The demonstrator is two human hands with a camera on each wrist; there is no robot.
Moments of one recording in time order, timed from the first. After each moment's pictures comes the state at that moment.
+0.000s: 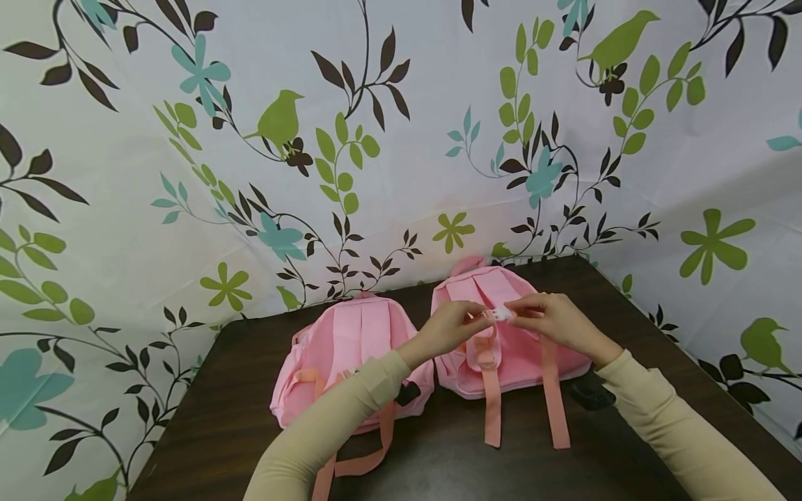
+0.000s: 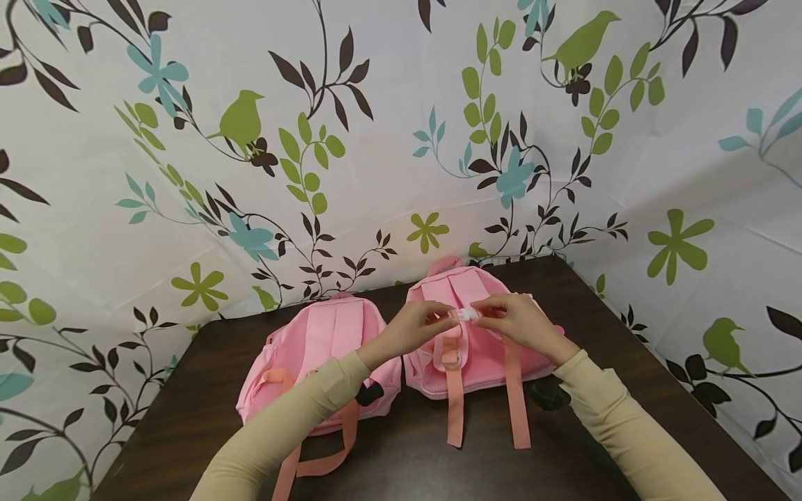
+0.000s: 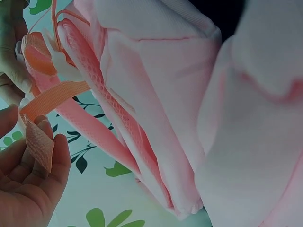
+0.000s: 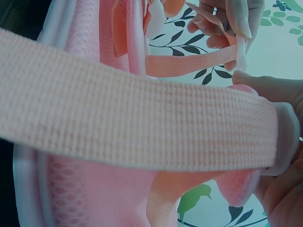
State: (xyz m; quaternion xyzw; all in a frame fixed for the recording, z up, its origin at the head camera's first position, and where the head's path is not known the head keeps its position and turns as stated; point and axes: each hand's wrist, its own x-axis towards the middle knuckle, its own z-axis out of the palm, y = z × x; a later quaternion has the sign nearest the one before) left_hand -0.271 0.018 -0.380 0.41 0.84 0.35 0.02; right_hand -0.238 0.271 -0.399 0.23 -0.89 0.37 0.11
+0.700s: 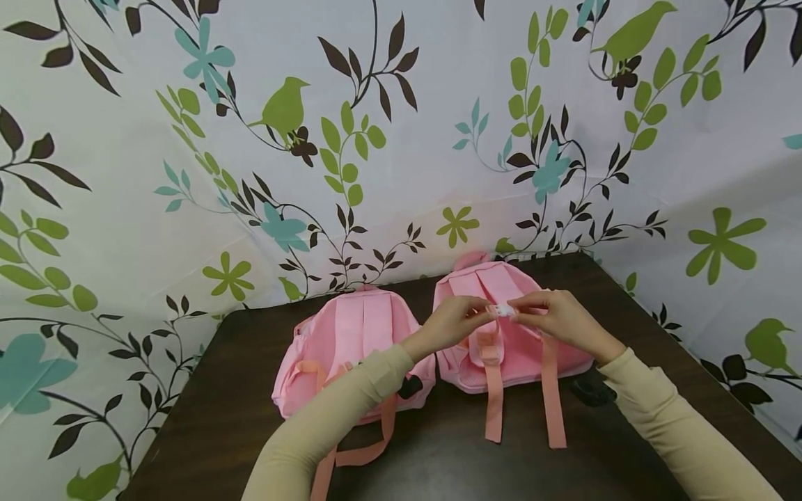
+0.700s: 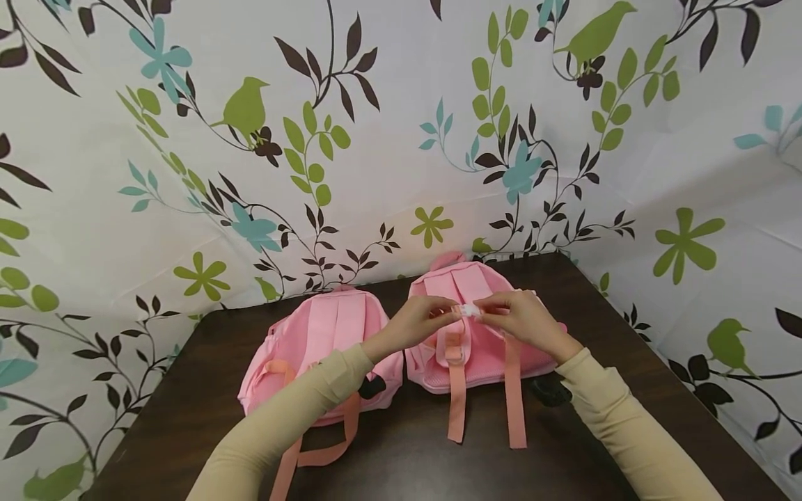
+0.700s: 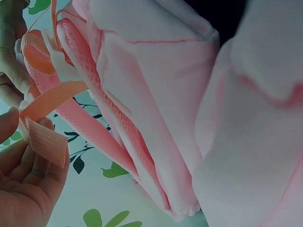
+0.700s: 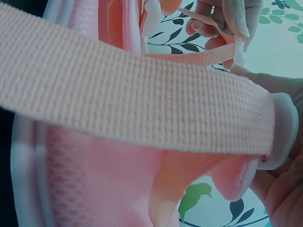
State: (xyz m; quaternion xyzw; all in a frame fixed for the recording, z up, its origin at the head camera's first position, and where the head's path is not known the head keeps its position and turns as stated) left_hand -0.274 0.018 -0.382 0.41 0.84 0.34 0.02; right_hand -0.240 0.270 -0.399 0.24 -0.89 0.36 0.11
